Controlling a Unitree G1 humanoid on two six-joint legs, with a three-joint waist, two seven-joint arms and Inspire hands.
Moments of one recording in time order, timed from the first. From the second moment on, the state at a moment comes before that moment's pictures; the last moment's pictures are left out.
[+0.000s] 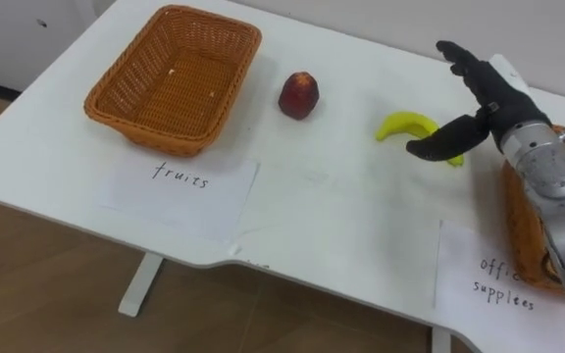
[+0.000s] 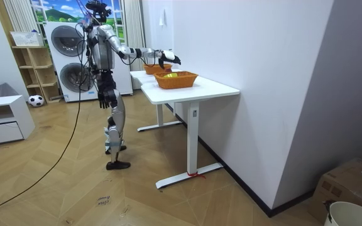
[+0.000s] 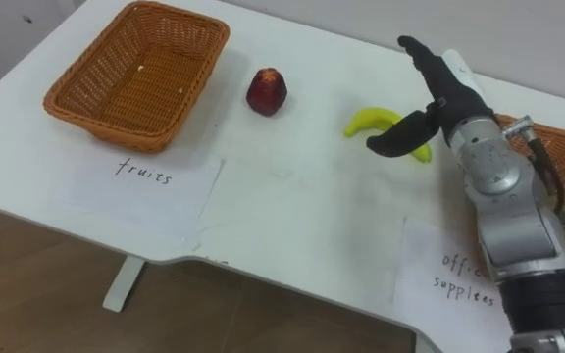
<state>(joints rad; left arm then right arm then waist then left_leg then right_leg) 0.27 0.24 0.09 1.00 0.08 0.15 0.10 -0.39 -0.53 0.07 0.27 -0.21 0.20 0.13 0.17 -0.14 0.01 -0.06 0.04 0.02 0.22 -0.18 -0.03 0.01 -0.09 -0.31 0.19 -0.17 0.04</state>
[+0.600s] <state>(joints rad) 0.23 0.25 0.06 0.94 0.08 0.17 0.09 -0.47 -0.53 0.24 0.46 -0.56 0.22 0.14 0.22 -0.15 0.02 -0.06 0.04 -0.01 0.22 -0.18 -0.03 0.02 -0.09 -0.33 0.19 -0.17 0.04</state>
